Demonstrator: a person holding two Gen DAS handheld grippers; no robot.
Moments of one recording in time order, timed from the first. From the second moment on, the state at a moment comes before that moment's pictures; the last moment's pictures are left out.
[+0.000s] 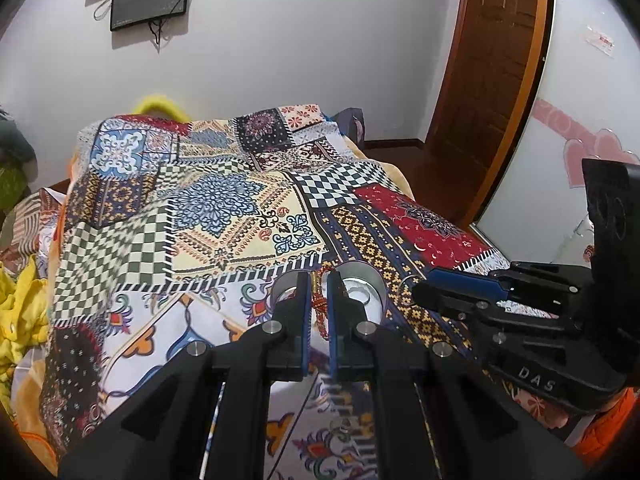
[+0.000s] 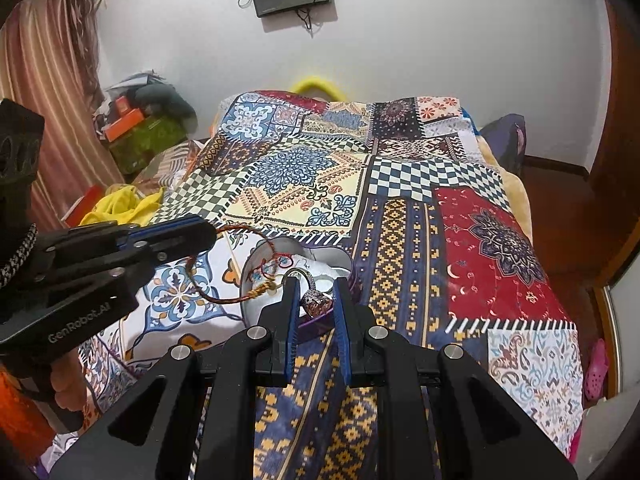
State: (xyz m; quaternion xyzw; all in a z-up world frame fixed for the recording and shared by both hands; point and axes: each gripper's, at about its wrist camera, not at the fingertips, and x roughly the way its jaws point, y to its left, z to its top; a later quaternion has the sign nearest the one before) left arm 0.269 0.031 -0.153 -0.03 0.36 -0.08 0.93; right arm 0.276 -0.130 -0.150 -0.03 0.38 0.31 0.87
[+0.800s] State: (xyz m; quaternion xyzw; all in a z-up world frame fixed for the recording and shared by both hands) left arm 0.299 0.036 -0.188 -0.05 0.41 -0.09 0.91; right arm 0.297 -0.098 -0.176 -0.08 0.41 0.33 0.85
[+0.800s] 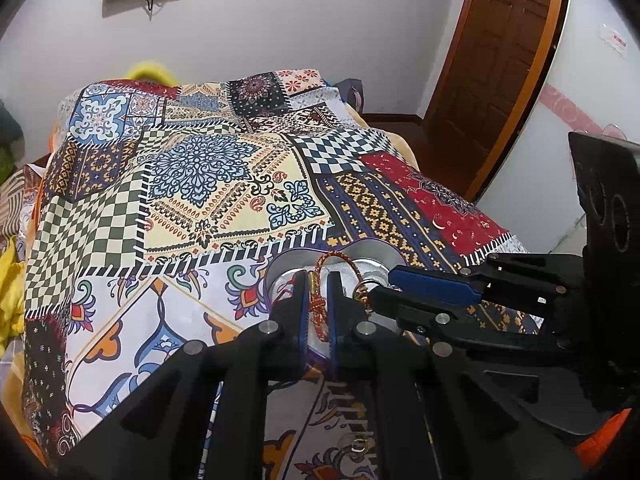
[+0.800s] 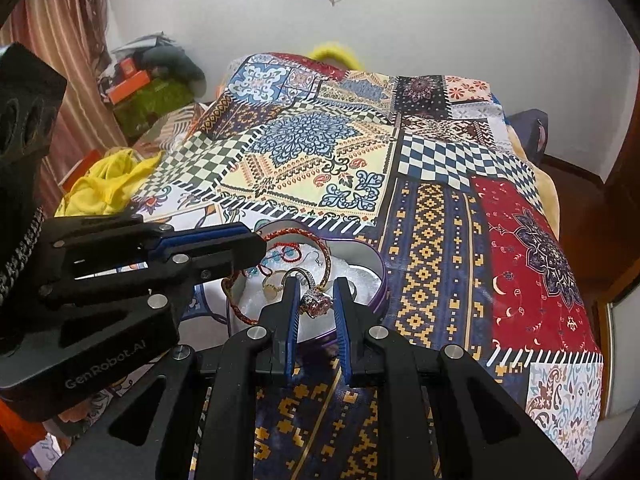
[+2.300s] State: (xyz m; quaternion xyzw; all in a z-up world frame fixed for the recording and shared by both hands) left arm 0.204 0.043 -0.186 -0.01 0.44 -0.08 0.90; right arm 0.236 -0.119 -0.161 -0.09 0.42 0.31 0.85
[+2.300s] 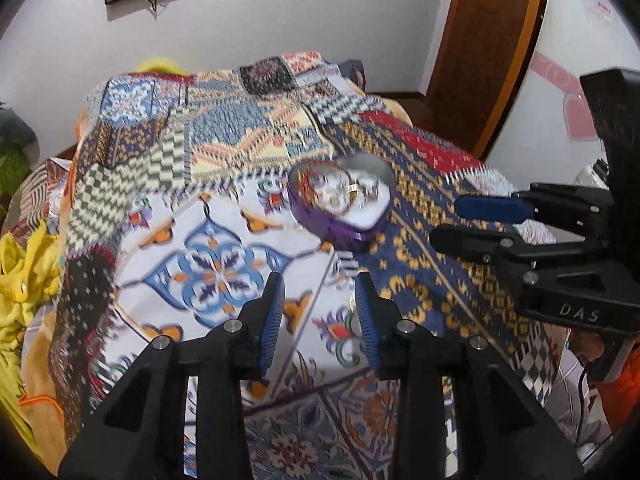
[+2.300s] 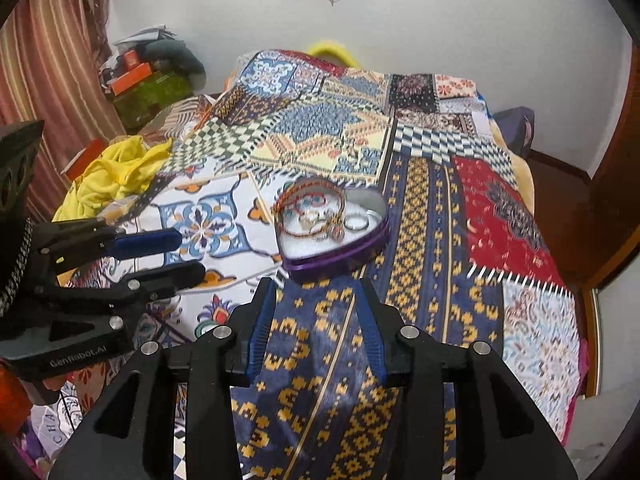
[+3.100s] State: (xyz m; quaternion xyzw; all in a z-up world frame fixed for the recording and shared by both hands) left arm 0.228 0.019 -0.231 -0.05 0.49 -0.12 0.86; right arm 0.229 -0.136 -0.189 -0.08 0.45 0.29 0.84
